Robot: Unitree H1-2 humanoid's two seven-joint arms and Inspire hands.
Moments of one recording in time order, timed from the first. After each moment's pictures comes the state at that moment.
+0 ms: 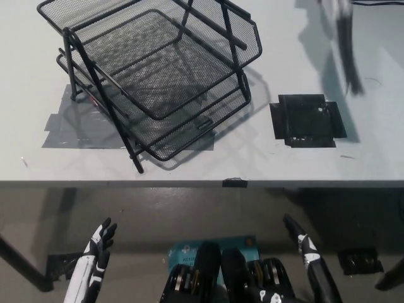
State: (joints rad) left_arm 0.13 0.13 0.01 0.08 0.16 -0.37 -0.03; right_arm 0.21 -0.02 0.22 -0.18 -0.26 -0.22 -0.03
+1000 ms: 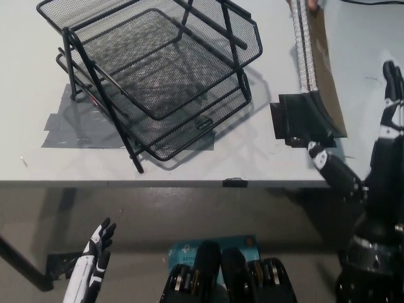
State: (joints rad) left_arm 0.12 0.13 0.01 0.09 0.18 -0.37 -0.03; right_arm -0.25 0.10 0.00 -0.28 -0.77 -0.21 -0.35
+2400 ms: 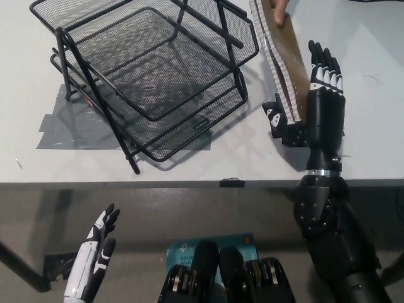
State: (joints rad) left_arm 0.07 0.13 0.01 0.08 0.21 -0.37 -0.03; right_arm -0.61 -0.02 0.07 0.52 -0.78 -0.17 -0.62
